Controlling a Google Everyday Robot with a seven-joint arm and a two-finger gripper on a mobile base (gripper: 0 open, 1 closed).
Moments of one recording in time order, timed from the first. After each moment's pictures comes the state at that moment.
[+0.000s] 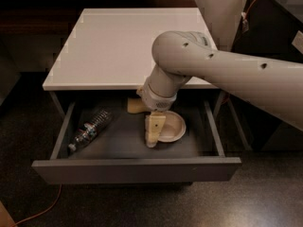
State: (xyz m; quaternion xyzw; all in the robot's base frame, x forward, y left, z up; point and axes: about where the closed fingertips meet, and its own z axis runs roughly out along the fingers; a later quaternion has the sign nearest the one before) arm 0.549 0.000 0.756 -0.75 0.63 0.07 0.17
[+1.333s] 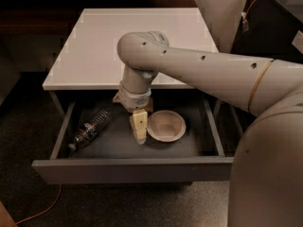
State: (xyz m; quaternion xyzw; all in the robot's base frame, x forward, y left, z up) arm 0.568 0.056 0.721 -0.85 0.51 0.09 0.10
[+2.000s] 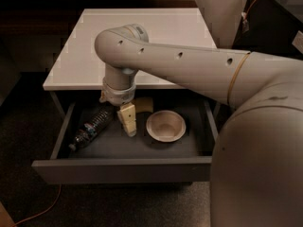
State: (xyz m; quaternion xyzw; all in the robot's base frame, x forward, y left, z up) arm 0.591 0.088 0.733 -0.88 0.46 0.03 0.10
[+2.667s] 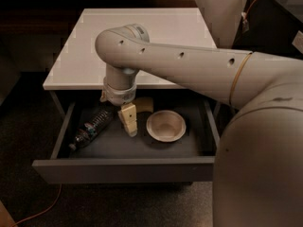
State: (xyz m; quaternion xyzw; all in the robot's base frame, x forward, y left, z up) arm 0.589 0.088 0.733 -0.88 0.46 0.02 0.10
